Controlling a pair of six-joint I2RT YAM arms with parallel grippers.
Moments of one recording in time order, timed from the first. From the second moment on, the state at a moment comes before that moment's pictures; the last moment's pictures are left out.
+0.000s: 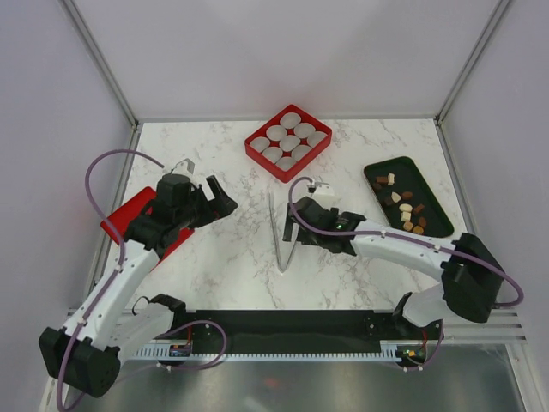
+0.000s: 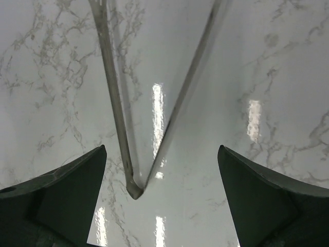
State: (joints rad) left arm -0.35 0.97 0.88 -0.57 0.06 -0.67; right arm 0.92 1.41 0.94 -0.46 0.38 0.91
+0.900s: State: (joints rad) left arm -0.34 0.79 0.84 -0.65 0.00 -0.50; right arm 1.01 1.81 1.12 -0.40 0.47 0.93
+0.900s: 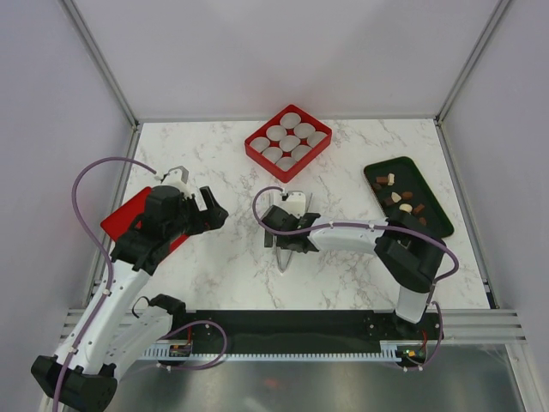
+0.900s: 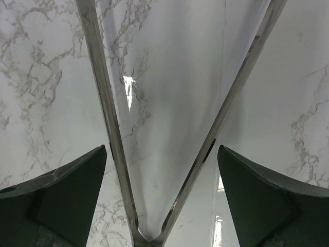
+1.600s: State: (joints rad) left arm -0.34 0.78 0.84 -0.66 0.00 -0.50; right arm 1.01 1.84 1.10 -0.32 0.52 0.95
